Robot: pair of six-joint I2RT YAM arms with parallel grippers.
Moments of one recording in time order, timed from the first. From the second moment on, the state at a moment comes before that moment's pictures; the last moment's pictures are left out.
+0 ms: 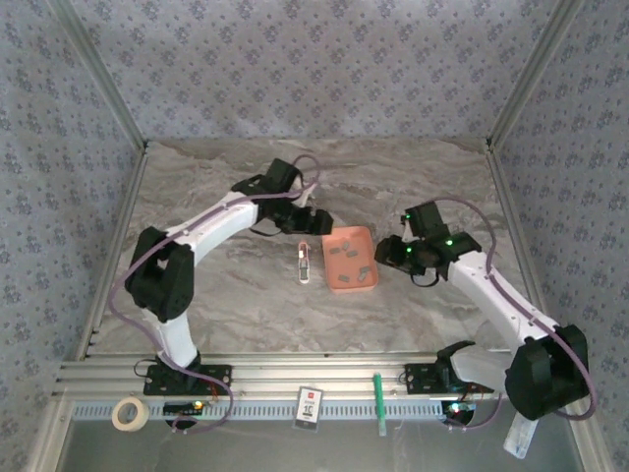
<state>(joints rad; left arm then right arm) -0.57 1.79 1.40 -0.64 0.49 -0.35 0.40 1.16 0.86 -0.70 -0.22 0.63</state>
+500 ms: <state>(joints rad) -0.47 1.83 1.32 -0.56 0.53 -0.29 0.74 1.24 0.85 -0.45 -0.13 0.82</state>
